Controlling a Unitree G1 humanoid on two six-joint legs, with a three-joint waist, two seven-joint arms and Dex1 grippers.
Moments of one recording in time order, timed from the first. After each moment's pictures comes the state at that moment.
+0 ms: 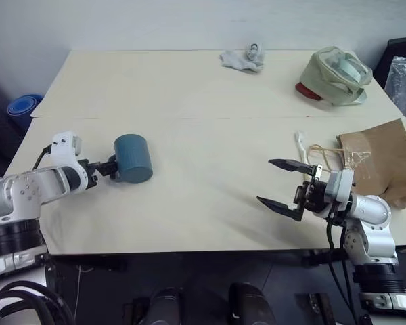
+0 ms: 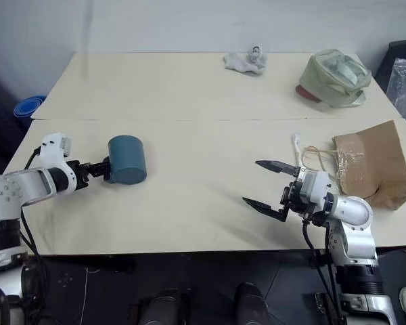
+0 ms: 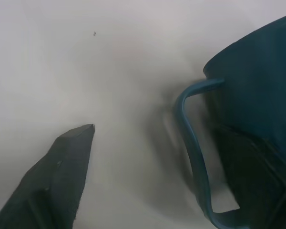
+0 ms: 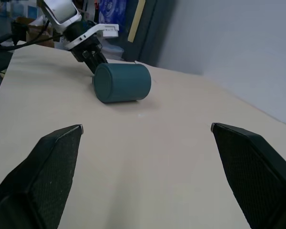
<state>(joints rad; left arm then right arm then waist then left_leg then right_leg) -0.62 0.71 0.32 0.17 -0.67 1.28 -0.08 -0.26 -0.53 -0.13 0.06 0.51 -0.27 1.25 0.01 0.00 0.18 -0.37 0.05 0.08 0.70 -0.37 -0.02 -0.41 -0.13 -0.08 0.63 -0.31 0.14</state>
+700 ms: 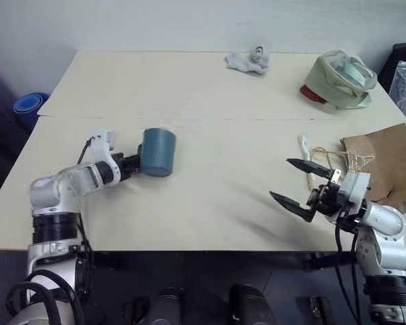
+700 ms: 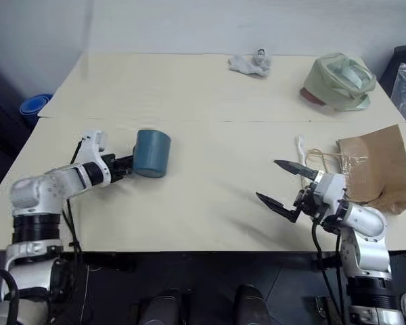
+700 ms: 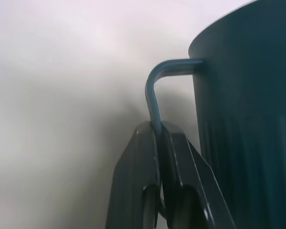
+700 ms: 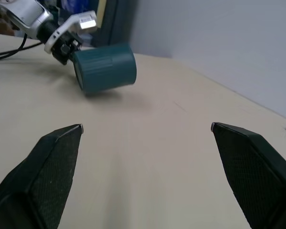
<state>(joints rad) -0.65 0.50 0.19 0.19 -0.49 0.77 -0.44 -0.16 -0.57 -0.24 0.04 0.51 -0.25 1.13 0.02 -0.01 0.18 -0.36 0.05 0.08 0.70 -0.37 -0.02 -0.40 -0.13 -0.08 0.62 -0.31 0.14</state>
